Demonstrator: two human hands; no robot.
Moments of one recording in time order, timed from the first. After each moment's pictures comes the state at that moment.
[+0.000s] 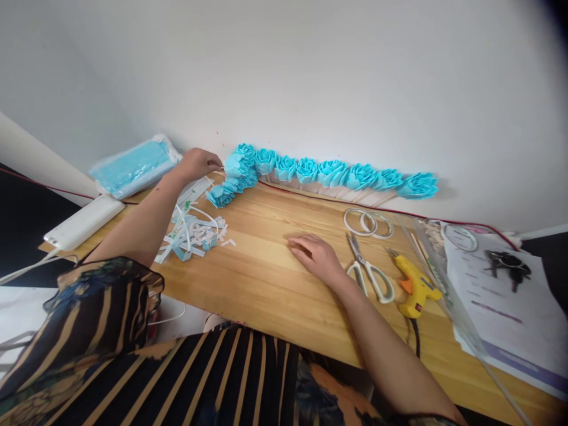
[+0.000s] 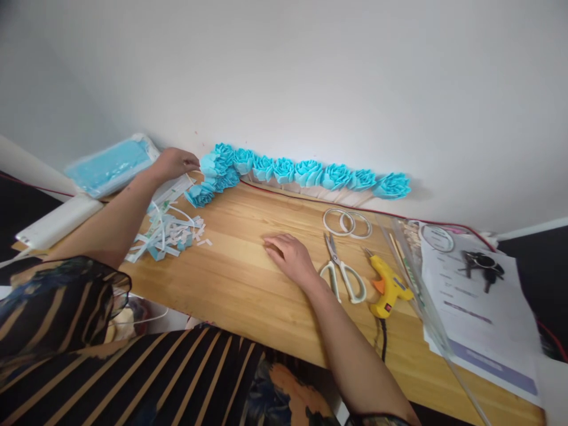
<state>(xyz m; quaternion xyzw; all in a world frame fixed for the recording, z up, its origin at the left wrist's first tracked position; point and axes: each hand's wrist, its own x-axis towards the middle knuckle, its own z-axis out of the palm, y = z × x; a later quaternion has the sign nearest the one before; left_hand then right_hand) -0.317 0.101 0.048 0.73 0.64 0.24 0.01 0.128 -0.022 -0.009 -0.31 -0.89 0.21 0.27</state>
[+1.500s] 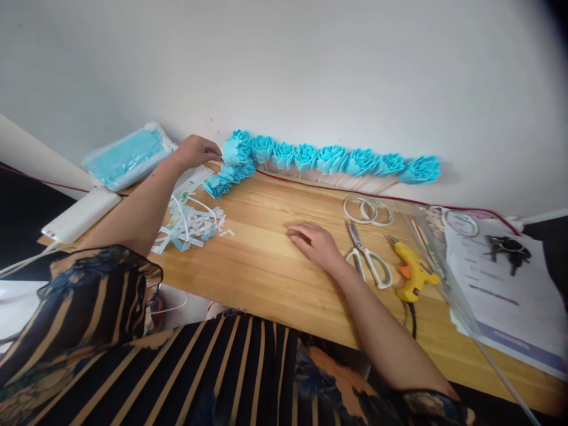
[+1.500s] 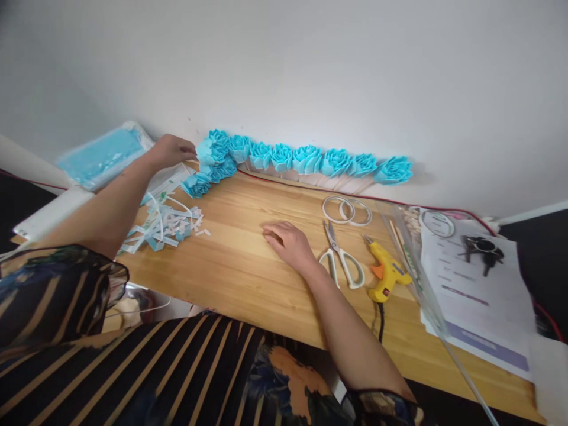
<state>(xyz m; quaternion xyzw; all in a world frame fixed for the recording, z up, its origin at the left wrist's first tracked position) -0.308 0.102 0.059 0.75 0.63 0.19 0.08 0.127 -0.020 -0.010 -0.31 -0.88 0.23 0.29</state>
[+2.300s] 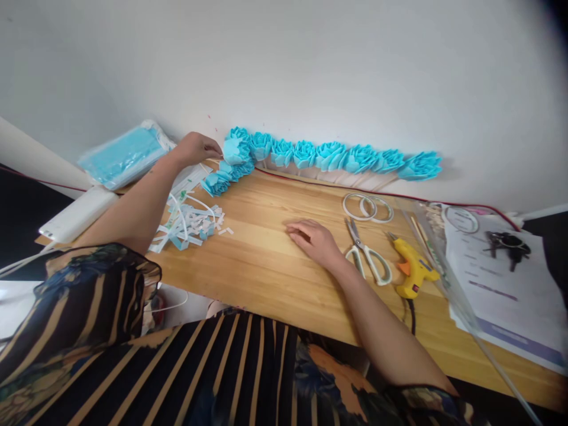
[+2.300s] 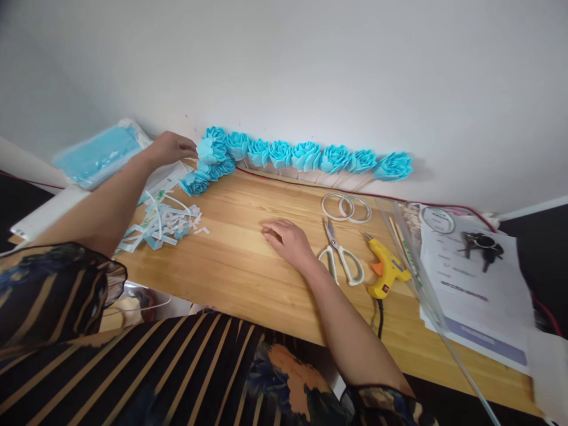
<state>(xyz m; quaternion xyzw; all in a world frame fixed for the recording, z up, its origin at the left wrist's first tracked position) -0.301 0.103 0.064 0.76 0.62 0.20 0.10 0.127 -0.022 -0.007 -0.32 -0.87 0.24 0.27</state>
